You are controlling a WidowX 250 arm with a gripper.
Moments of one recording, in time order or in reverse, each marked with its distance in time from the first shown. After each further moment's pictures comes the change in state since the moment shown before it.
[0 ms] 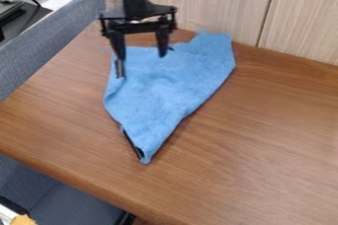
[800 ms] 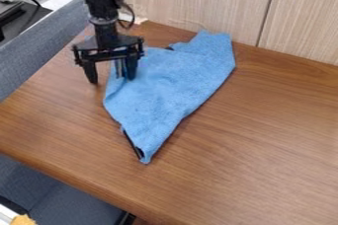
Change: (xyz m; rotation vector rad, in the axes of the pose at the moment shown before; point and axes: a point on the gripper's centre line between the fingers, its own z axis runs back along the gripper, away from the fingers) arm 0.011 0.047 -0.052 0.107 -0.067 0.132
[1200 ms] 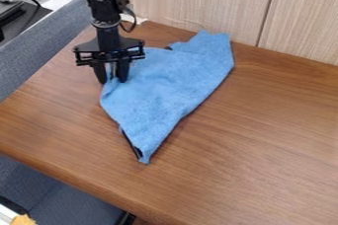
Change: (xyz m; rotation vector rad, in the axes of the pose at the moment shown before) arm 0.002 0.001 -0.002 0.024 -0.022 0.004
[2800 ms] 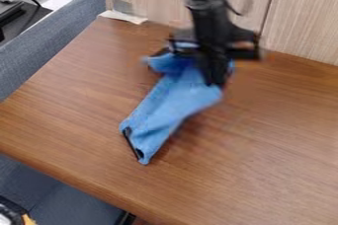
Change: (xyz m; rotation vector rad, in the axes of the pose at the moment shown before) arm -0.132 -0.132 0.104 -0.344 0.039 -0.605
